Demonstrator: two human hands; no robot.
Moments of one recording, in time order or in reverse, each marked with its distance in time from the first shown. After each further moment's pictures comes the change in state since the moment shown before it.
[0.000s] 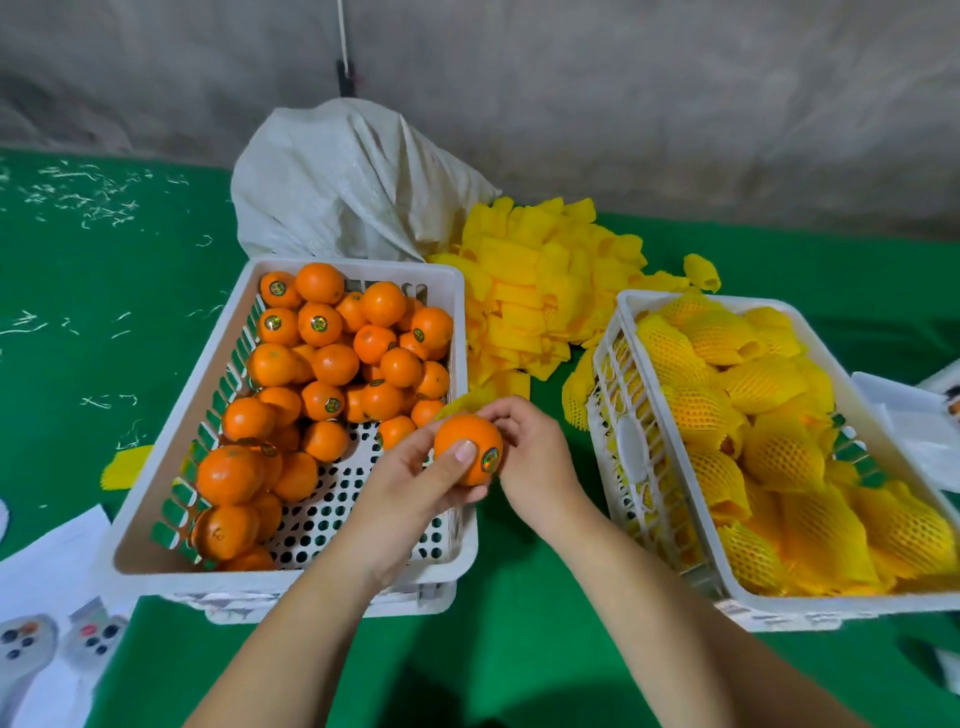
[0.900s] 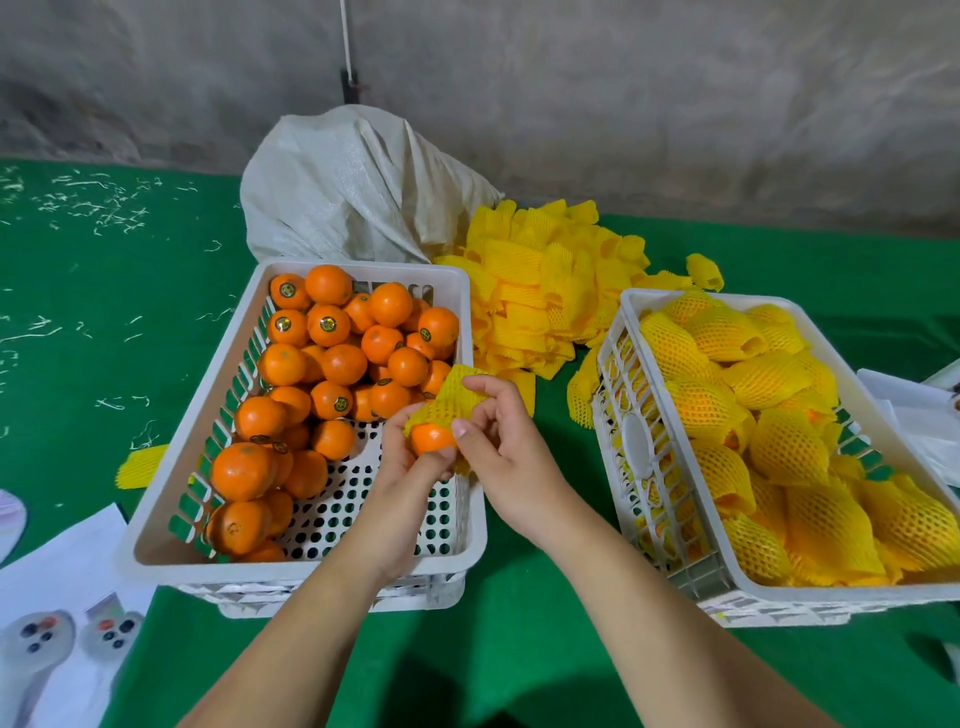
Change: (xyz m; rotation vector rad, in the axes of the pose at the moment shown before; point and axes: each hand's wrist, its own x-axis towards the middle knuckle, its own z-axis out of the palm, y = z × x) left_hand 0.002 -0.018 -0.014 0.048 0.088 0.106; right_hand -0.014 -0.019 0.015 0.060 -0.151 -0.137
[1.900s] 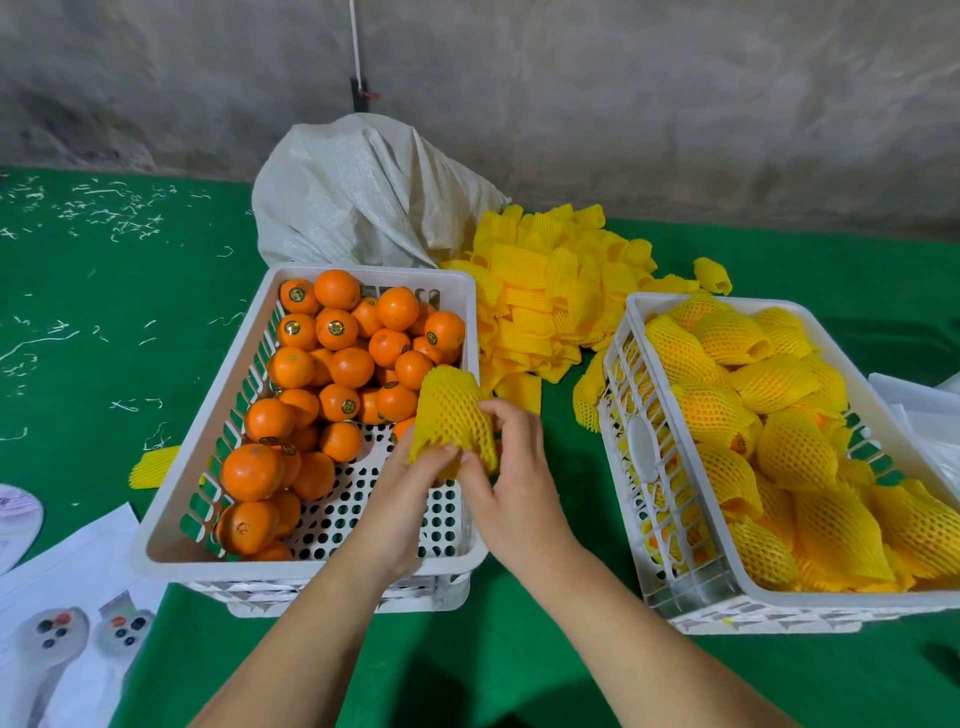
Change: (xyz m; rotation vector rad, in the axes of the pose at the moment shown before) left_hand 0.002 0.000 -0.001 0.046 0.028 -0.035; right_hand -0.026 0.010 0.013 -0.278 0.181 -0.151
